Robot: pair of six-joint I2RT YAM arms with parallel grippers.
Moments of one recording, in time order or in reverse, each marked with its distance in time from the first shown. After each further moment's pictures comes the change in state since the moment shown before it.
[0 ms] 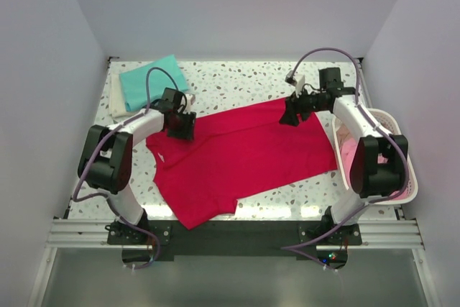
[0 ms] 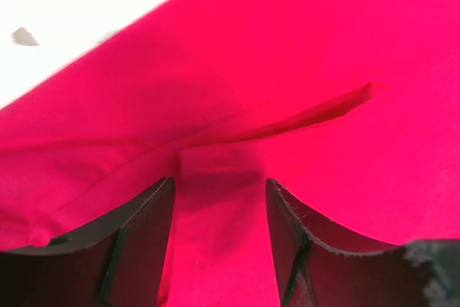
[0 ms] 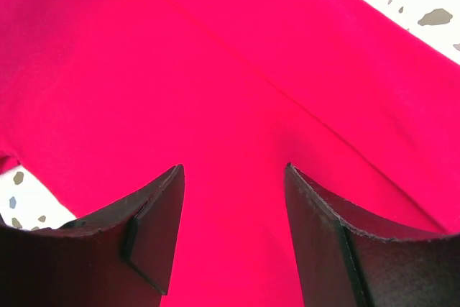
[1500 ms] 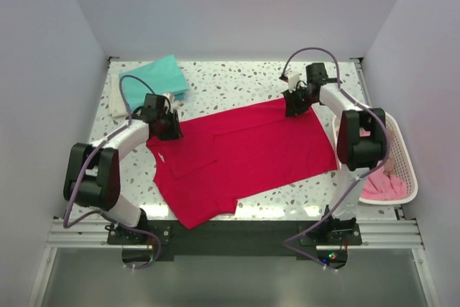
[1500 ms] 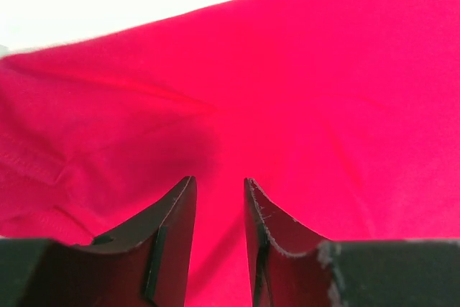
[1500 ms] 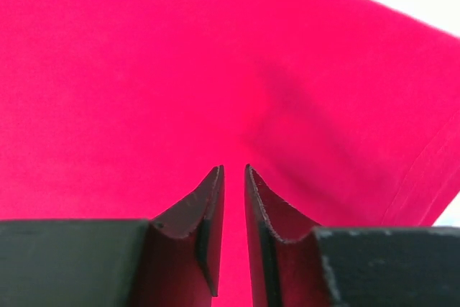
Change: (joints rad) left arm 0.093 -0.209 -0.166 0.105 0.025 -0.204; right arm 0.021 0.258 0.175 -0.005 0.311 0.110
